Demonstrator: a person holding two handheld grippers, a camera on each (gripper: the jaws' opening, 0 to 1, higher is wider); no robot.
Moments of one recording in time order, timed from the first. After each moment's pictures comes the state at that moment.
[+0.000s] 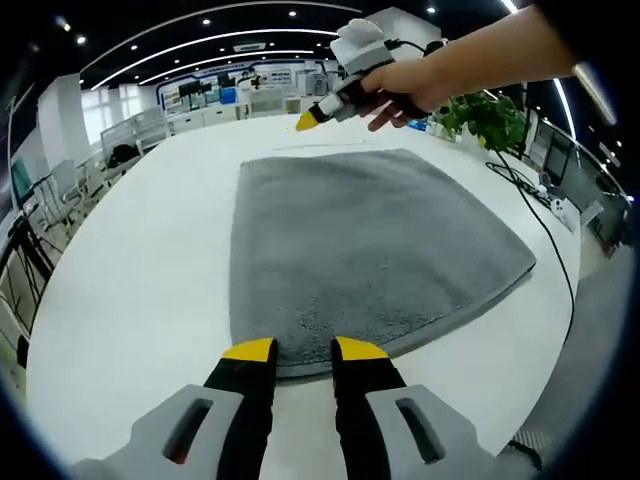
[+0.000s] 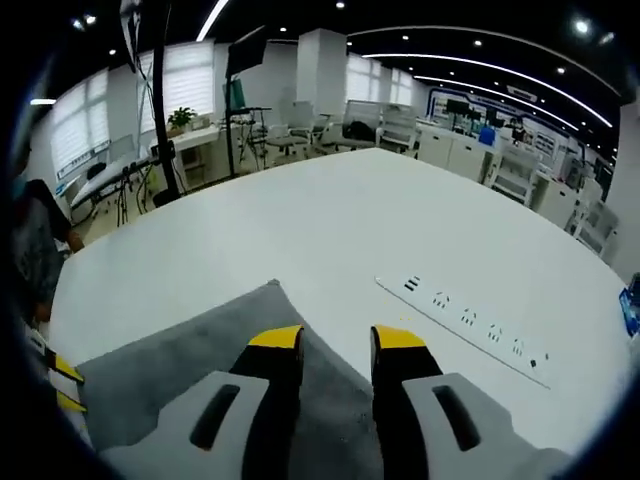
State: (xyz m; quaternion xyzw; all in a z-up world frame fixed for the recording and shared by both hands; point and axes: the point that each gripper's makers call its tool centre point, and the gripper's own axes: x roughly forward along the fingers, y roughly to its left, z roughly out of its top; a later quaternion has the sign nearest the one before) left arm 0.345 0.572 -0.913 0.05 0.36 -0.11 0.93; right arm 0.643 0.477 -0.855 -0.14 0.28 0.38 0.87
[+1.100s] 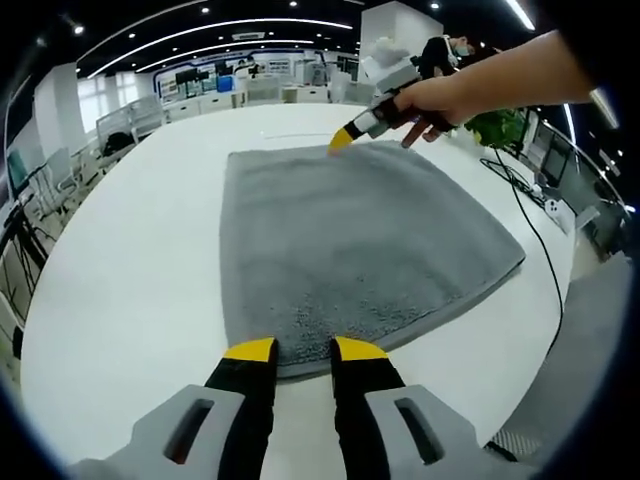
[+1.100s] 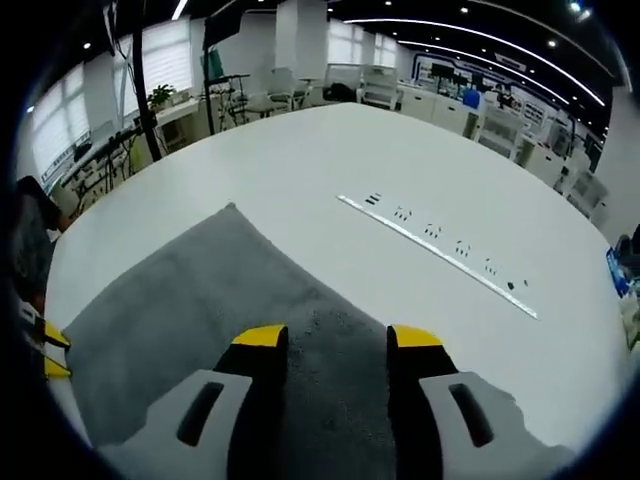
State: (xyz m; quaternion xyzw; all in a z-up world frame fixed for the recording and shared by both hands) left arm 0.331 0.560 -0.912 0.04 0.38 -0.12 0.92; right arm 0.607 0.406 -0.880 -0.16 0.34 0.33 0.86
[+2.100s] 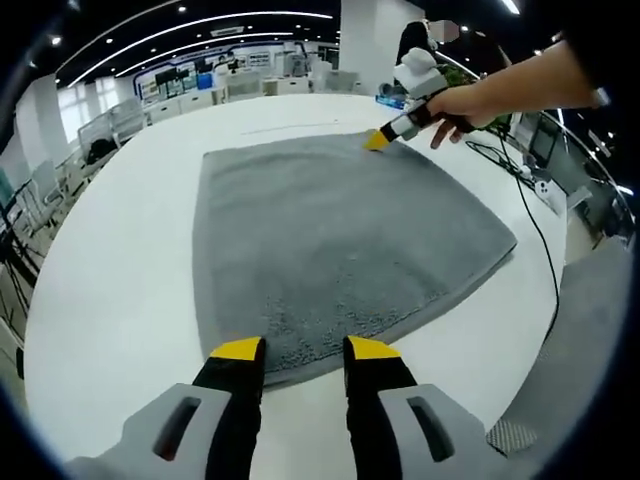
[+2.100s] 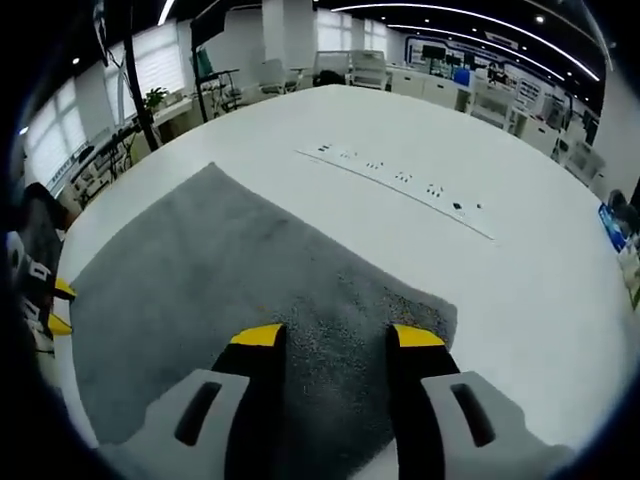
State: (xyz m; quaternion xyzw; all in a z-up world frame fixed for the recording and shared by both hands) left arm 0.332 0.540 -0.914 0.06 0.40 -0.15 0.90; right arm 0.592 0.319 -0.908 -0.13 0.38 0.33 0.85
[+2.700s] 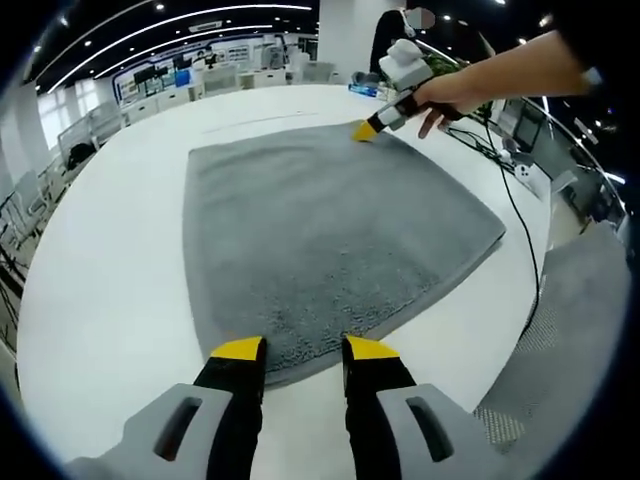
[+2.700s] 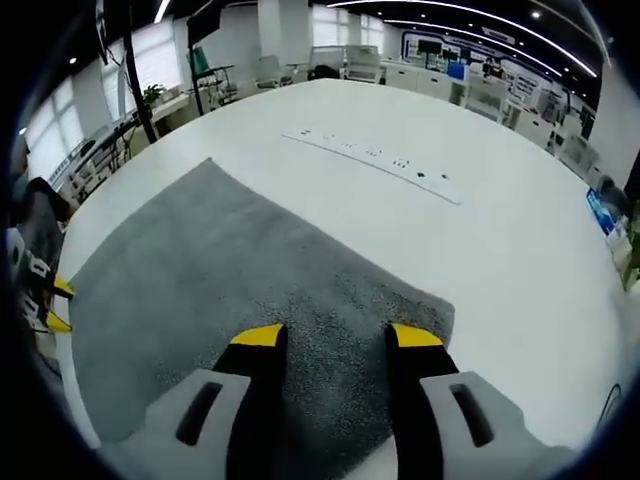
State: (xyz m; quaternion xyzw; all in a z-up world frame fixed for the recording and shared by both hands) left arm 0.312 0.483 -0.914 0.08 0.41 -0.19 0.89; right arm 0.571 0.261 -0.907 -0.14 0.39 0.32 0.85
